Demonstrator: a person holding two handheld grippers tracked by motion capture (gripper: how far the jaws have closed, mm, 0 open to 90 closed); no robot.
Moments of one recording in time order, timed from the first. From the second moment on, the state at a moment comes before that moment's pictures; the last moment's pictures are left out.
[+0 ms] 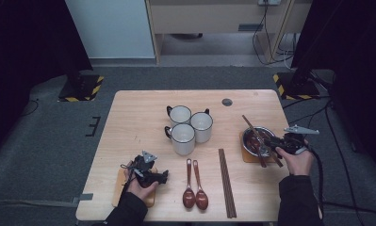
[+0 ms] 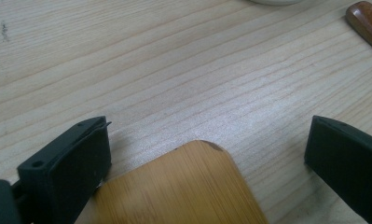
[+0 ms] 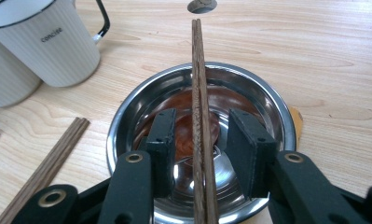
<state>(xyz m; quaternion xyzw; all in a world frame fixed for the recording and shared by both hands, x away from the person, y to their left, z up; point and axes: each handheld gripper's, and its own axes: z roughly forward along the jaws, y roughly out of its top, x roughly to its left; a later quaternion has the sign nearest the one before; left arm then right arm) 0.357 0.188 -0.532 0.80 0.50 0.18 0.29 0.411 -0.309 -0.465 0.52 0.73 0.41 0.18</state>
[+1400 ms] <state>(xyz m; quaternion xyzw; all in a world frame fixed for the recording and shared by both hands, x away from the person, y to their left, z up) 0.357 0.188 -0.532 0.80 0.50 0.18 0.29 0.357 -0.316 -0.479 0.52 0.74 0.40 0.17</state>
